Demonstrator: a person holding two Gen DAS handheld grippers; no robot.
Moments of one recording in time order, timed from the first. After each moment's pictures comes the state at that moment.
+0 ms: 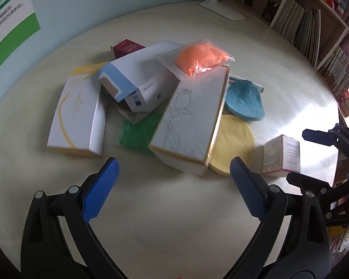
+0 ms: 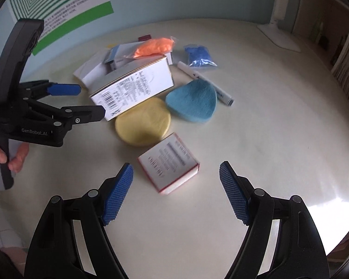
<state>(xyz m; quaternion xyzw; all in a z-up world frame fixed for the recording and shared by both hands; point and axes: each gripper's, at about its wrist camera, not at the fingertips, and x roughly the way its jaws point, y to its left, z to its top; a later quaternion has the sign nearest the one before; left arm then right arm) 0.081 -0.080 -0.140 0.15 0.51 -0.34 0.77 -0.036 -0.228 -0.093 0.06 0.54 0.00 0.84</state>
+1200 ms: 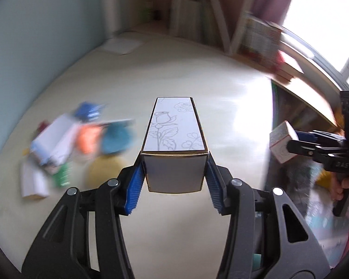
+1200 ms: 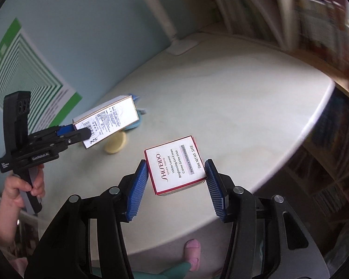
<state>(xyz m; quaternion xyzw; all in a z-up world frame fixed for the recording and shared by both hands) -0.077 -0.185 -0.034 0.22 0.41 -0.51 0.72 -0.286 -0.351 -0.018 0.31 0.39 -0.16 0.85</state>
